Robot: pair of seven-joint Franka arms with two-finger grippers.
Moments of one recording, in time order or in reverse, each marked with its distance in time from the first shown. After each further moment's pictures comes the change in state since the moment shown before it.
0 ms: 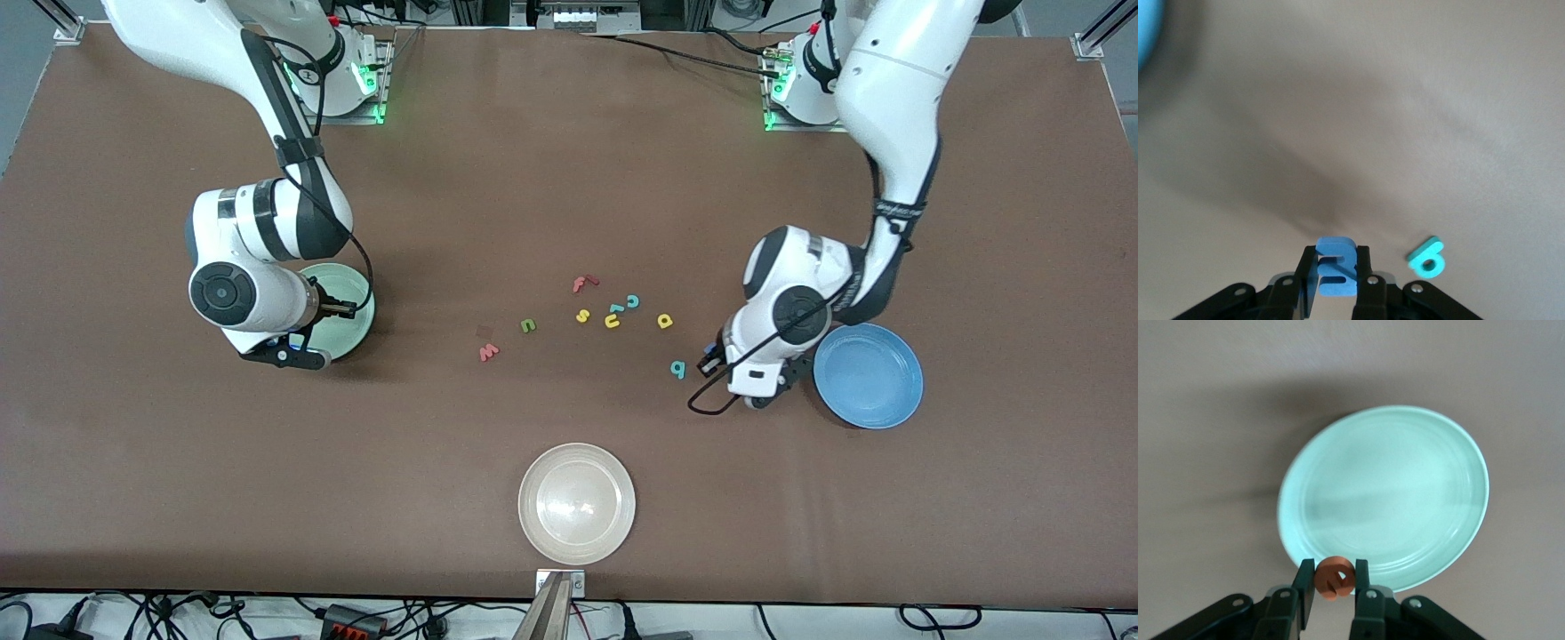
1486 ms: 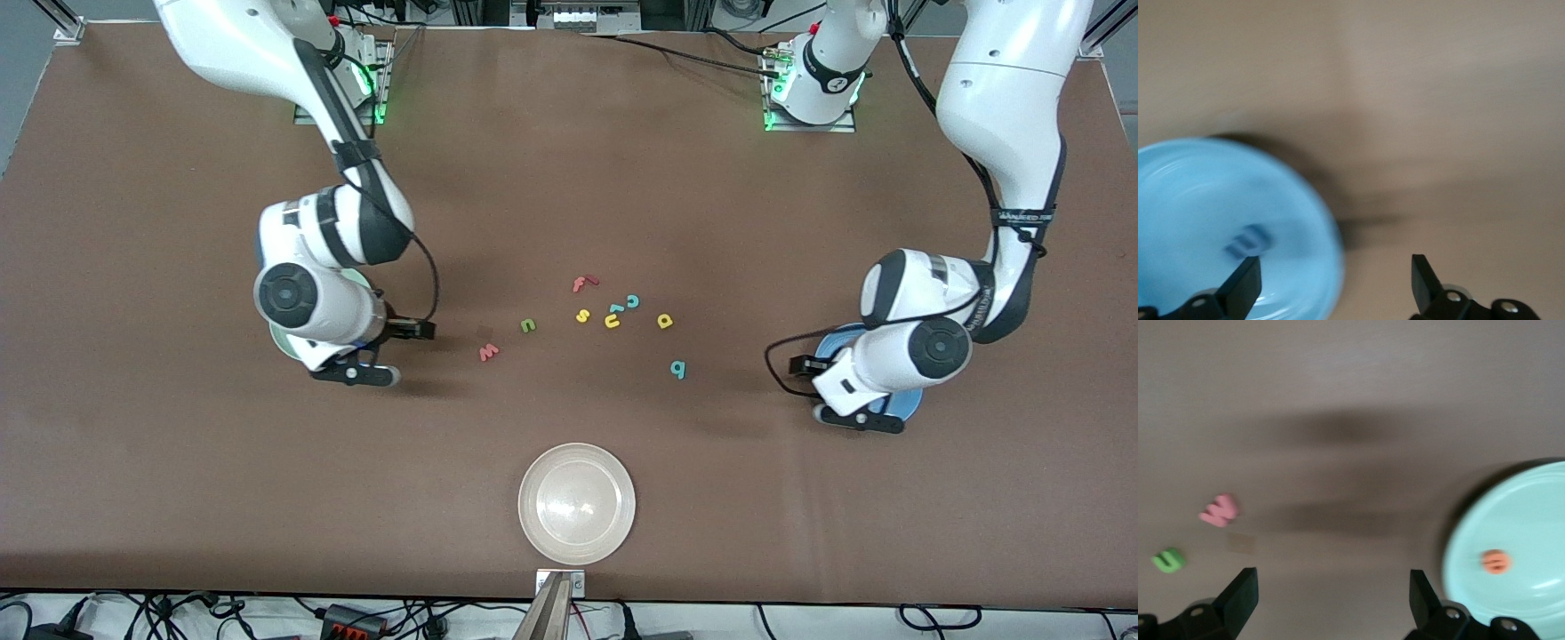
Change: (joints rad) left arm 0.287 0.006 -0.141 0.026 0.202 -0.026 0.844; right arm 0.129 0.128 0.032 0.201 0.165 0.102 0.073
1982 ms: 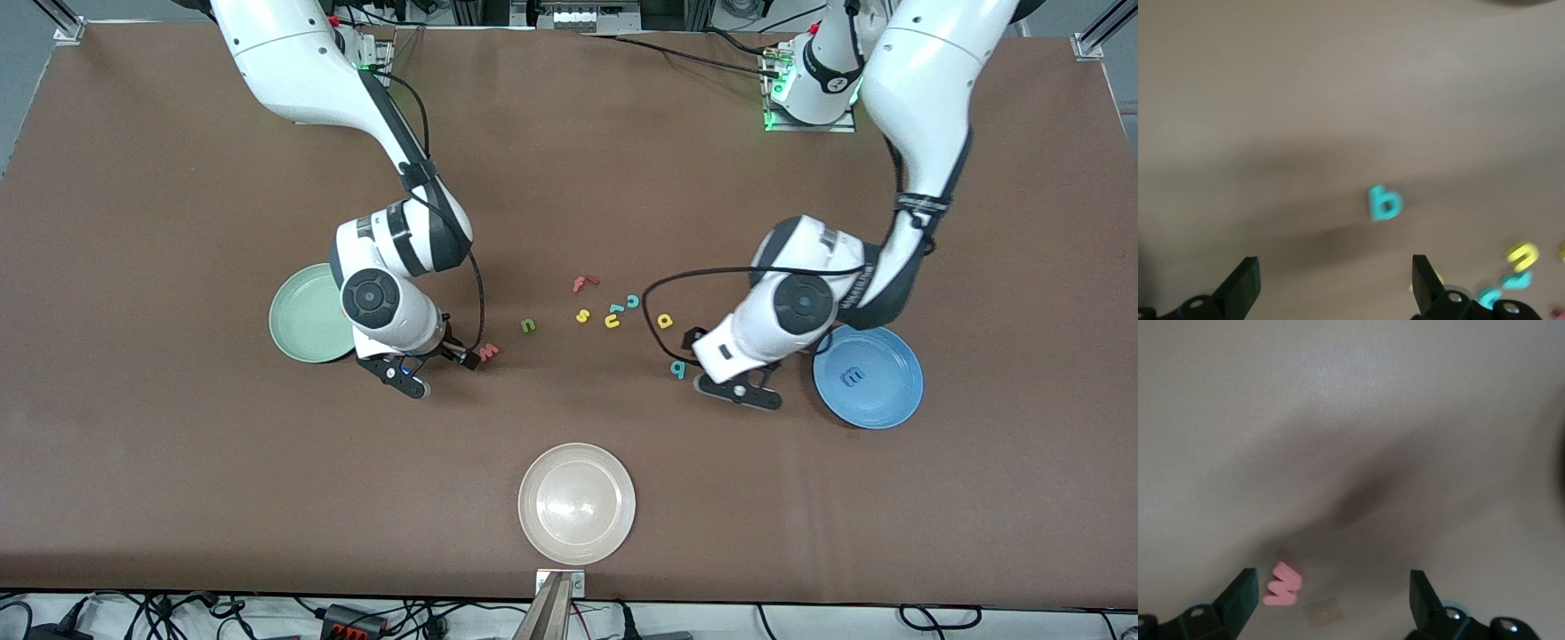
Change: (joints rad) left arm -0.187 0.032 -0.080 0.029 0.000 0.084 -0.203; right arm 0.080 0.129 0.003 0.048 0.002 0.175 0.565
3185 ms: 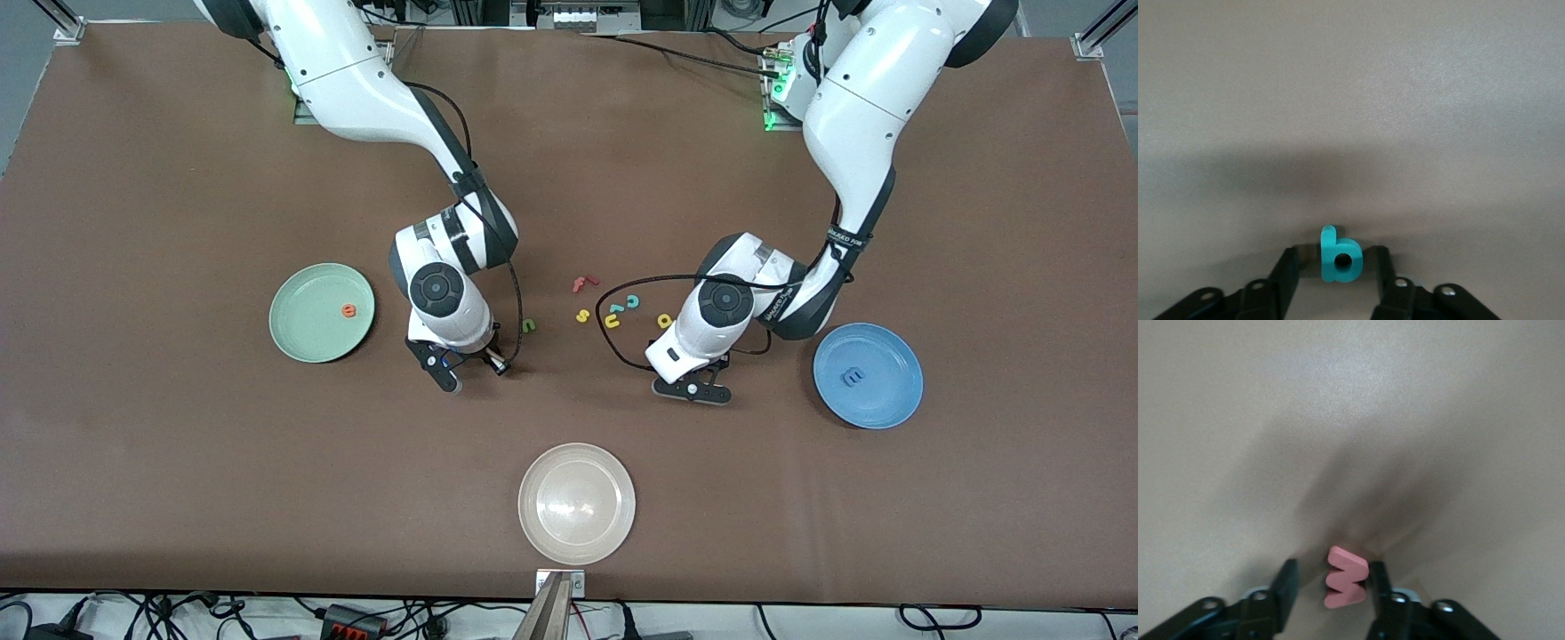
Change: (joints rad) left arm -0.076 0.129 0.034 0.000 0.118 0.144 -0.213; right arm 0.079 0.106 0.001 0.054 0.000 0.118 0.306
